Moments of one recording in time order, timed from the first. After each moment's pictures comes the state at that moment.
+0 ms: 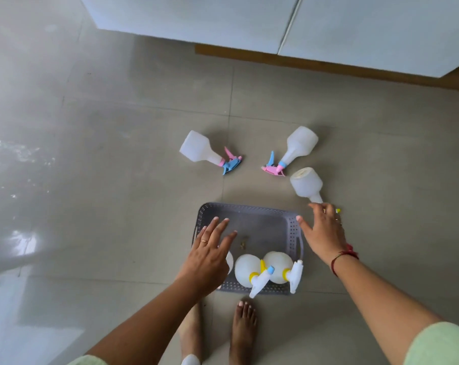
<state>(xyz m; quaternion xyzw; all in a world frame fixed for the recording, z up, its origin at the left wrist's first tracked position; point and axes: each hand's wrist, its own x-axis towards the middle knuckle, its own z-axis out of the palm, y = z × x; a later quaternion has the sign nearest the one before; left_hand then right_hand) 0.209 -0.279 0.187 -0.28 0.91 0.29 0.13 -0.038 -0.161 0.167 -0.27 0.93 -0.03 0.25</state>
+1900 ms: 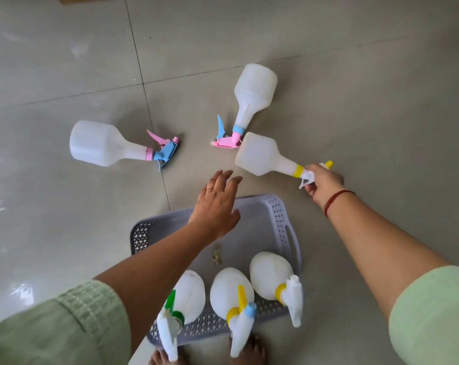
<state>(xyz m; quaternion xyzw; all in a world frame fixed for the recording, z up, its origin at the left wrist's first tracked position) 0.030 -0.292 0.008 -0.19 0.91 0.31 0.21 -0.166 -0.131 -0.039 0.36 0.76 -0.47 0.25</state>
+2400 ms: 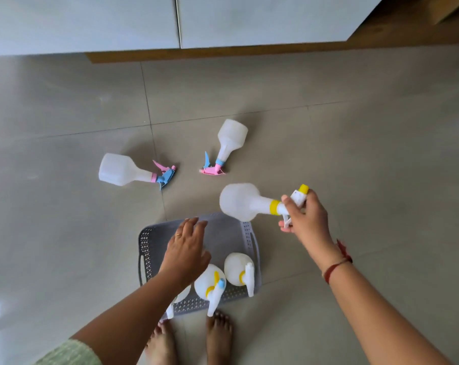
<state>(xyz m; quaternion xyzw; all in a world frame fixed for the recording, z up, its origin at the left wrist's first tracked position) 0.096 -0.275 0.162 -0.28 0.86 0.34 0.26 -0.096 -0.117 0.203 0.03 0.87 -0.42 0.25</state>
